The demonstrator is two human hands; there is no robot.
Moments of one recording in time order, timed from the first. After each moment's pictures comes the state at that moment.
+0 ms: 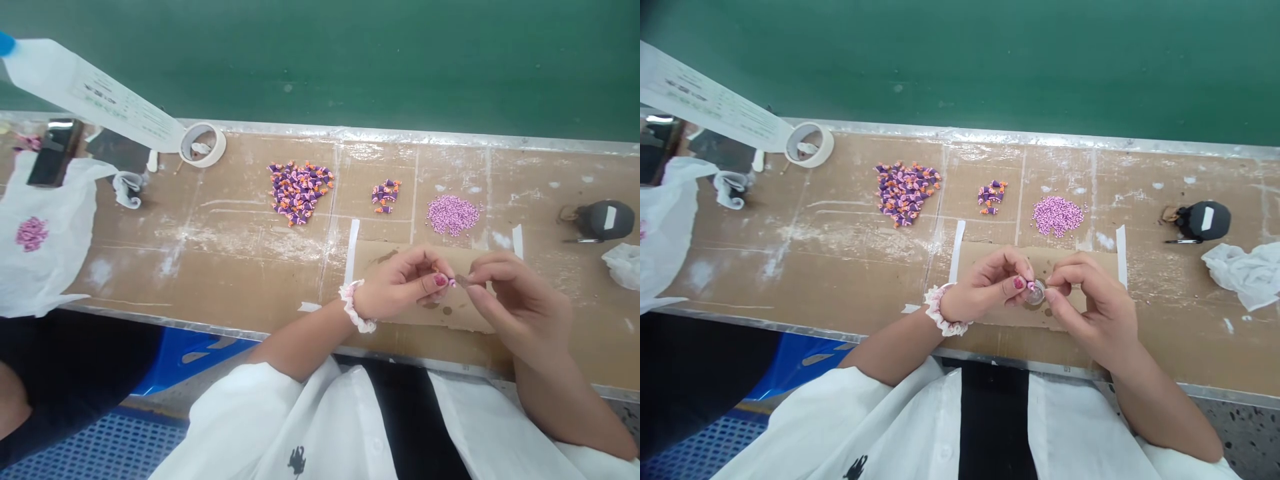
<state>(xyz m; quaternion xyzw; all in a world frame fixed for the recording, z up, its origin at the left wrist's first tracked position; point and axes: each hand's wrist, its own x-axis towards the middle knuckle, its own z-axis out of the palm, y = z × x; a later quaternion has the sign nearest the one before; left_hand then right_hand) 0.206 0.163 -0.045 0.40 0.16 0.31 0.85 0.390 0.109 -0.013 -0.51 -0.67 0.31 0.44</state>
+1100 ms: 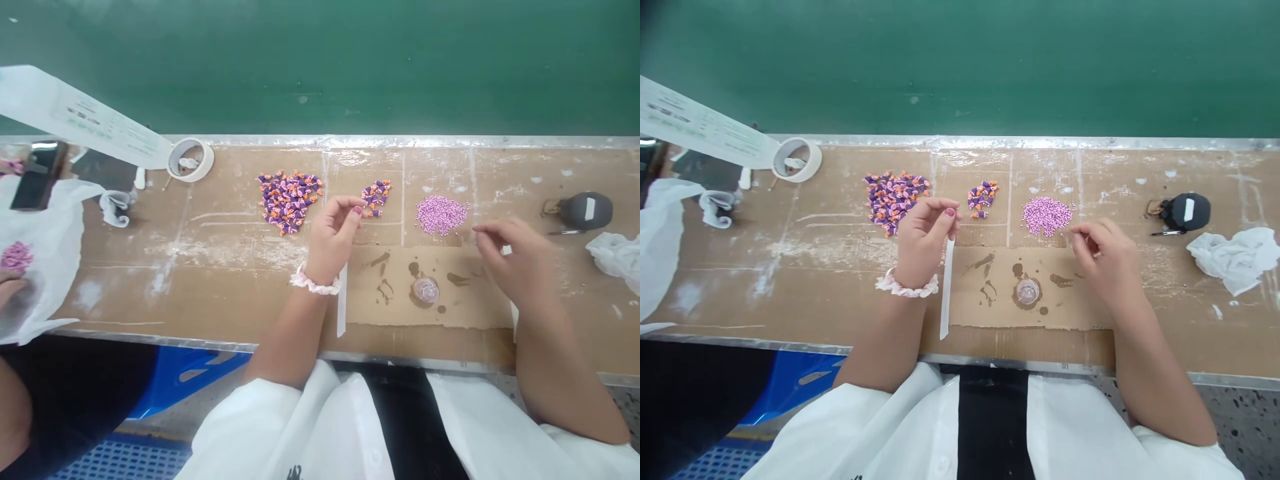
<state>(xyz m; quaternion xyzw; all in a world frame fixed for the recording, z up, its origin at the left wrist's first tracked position) 0.162 0.217 -0.053 0.52 0.49 0.48 0.51 0.430 0.144 -0.042 -0.65 -0.69 0.08 0.32</state>
